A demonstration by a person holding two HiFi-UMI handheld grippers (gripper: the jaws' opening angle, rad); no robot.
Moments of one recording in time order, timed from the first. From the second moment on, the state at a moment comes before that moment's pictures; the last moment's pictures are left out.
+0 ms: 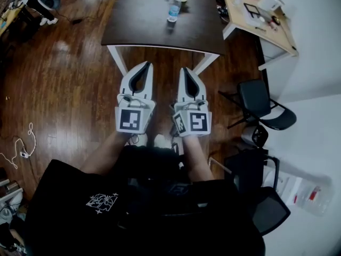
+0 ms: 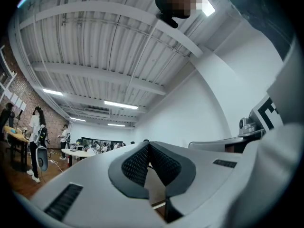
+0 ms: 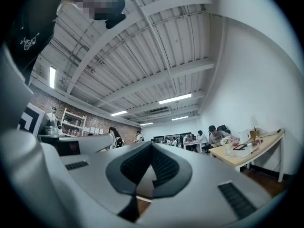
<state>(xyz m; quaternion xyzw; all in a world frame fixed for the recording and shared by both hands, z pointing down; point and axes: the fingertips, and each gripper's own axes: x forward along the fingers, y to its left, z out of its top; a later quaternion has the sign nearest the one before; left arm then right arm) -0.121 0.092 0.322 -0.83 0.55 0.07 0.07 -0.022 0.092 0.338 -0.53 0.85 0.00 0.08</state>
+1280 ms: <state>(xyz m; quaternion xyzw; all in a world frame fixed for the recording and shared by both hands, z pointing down) -0.089 0.107 0.311 -0.83 0.55 0.08 0.09 0.001 0.104 0.330 -0.52 0.85 0.02 0.08</state>
